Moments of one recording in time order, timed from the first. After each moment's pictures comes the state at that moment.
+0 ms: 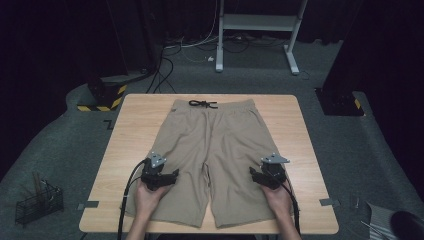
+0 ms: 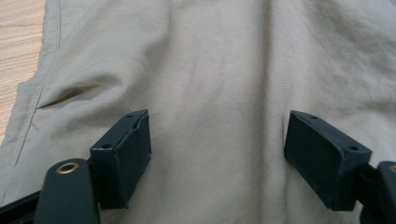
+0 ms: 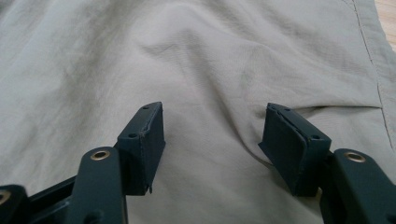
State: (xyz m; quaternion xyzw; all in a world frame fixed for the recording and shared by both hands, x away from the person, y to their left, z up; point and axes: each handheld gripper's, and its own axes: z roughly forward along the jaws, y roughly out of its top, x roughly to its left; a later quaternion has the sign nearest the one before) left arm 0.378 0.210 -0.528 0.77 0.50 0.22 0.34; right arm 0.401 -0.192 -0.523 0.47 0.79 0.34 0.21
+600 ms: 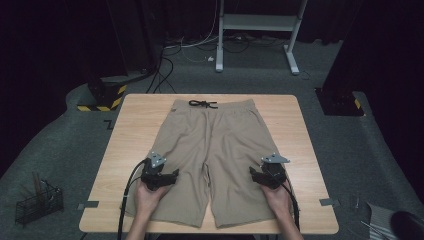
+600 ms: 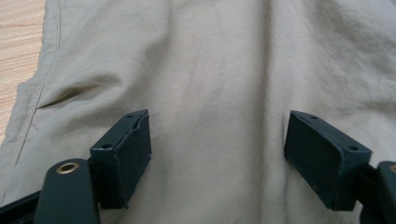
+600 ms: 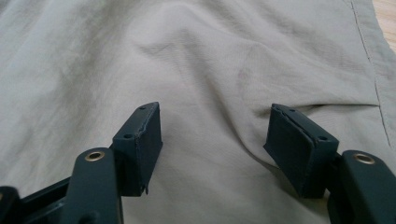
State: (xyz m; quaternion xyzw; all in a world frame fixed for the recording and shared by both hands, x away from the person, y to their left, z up) left arm 0.378 0.210 -0.528 0.77 0.49 0.22 0.34; right arm 0.402 -0.192 -0.523 0.48 0.78 0.34 0.21
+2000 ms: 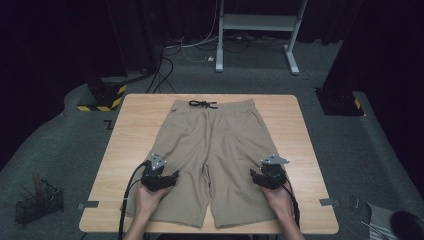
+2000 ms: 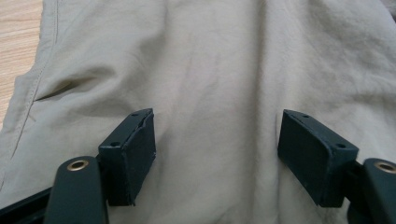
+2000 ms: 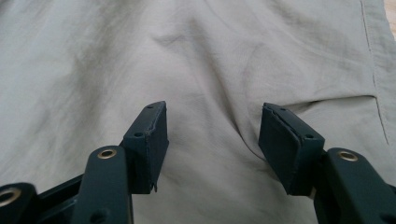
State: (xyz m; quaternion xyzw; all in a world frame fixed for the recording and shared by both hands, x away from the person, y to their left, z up) left arm 0.369 0.207 -0.527 0.76 0.50 0.22 0.34; right arm 0.394 -0.191 -0.519 0.47 0.80 0.32 0.20
